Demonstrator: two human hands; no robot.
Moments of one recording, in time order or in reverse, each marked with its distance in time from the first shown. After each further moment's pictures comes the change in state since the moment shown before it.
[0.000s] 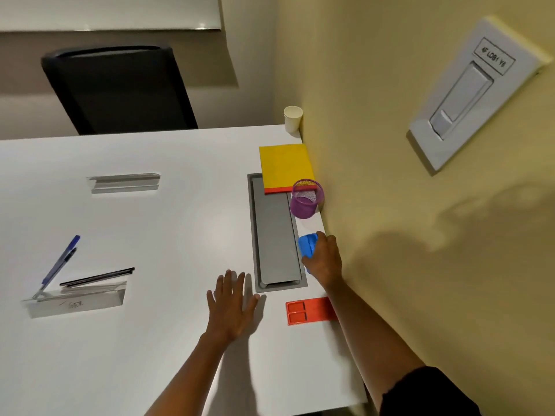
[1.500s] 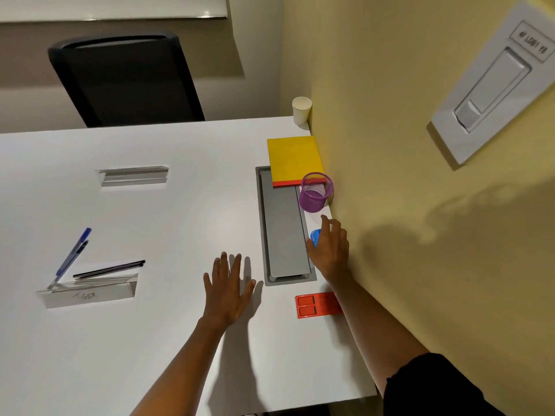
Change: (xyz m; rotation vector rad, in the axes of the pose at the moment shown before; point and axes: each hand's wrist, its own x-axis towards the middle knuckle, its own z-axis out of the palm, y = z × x) left_hand 0.013 -0.024 -0.019 -0.022 0.050 0.004; right_hand 0.002 -0.015 0.004 -0.172 0.104 -0.055
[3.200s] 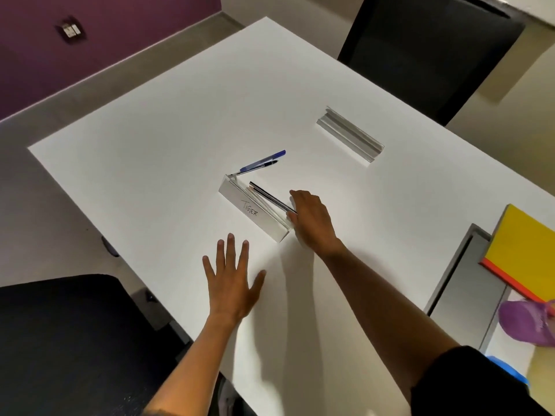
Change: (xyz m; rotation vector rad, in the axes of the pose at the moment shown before) left_hand -0.082 -0.227 0.019 0.031 0.304 -0.757; right_hand -0.067 -0.381 0.169 -0.059 -0.423 -1.134
